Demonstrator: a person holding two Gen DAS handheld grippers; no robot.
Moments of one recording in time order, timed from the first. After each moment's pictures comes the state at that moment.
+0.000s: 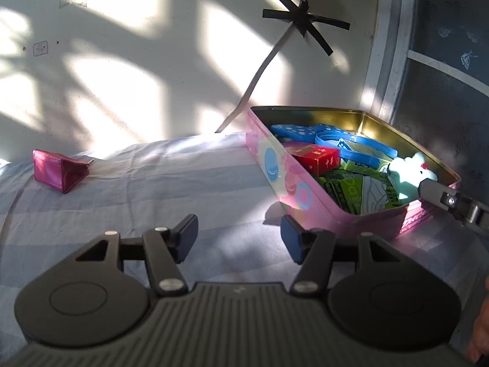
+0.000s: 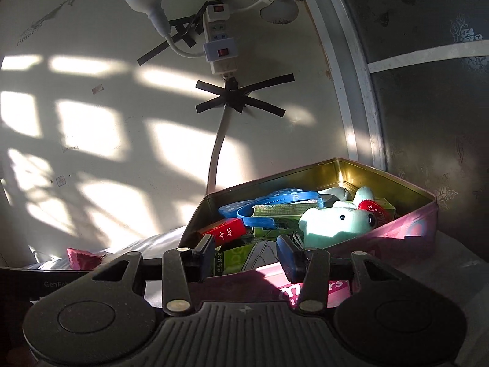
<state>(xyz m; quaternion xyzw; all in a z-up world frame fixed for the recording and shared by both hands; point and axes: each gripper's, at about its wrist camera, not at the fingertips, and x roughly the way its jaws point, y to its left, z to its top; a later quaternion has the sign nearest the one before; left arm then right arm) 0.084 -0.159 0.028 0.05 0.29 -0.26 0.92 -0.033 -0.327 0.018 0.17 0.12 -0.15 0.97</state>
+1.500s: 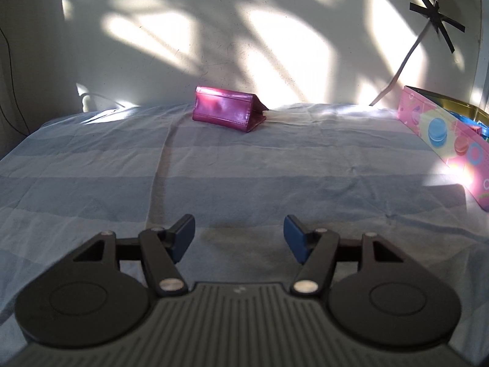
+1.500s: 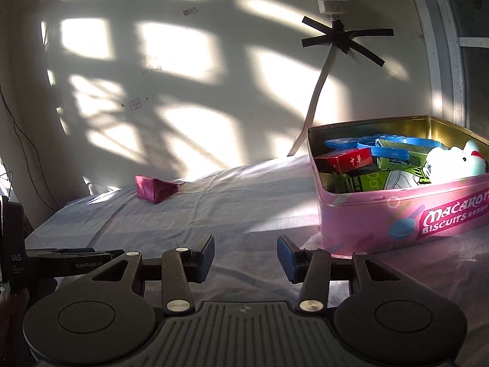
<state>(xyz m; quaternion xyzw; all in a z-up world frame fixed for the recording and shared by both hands) 0.120 0.004 -0.020 0.05 0.30 -0.09 0.95 0.012 -0.205 0.003 0.13 0.22 -0.02 0.97</state>
